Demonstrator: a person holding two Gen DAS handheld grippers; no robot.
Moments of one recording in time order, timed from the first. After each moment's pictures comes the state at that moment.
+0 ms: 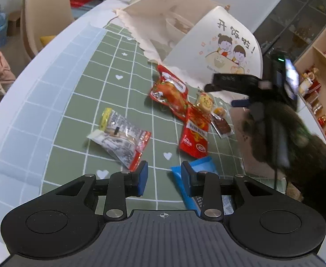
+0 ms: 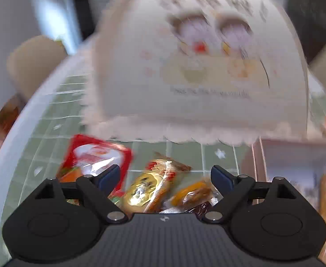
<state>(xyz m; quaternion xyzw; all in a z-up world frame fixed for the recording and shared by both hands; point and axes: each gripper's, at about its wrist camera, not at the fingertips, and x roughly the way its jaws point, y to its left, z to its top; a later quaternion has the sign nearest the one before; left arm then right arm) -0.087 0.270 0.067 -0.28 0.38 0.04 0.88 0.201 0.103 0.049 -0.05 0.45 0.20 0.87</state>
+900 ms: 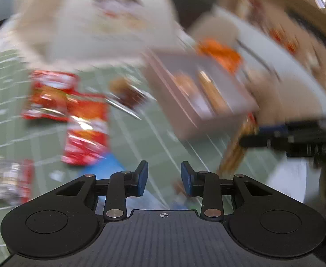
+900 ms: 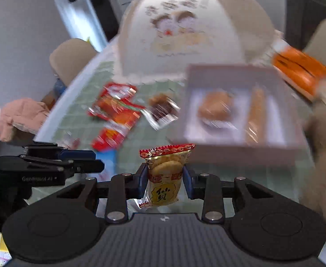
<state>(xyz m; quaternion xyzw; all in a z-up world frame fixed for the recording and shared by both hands) 0.000 0.122 0.071 -0.07 0.44 -0.15 0.88 0.030 -0.105 0.107 -0.01 0.45 0.28 0.85</state>
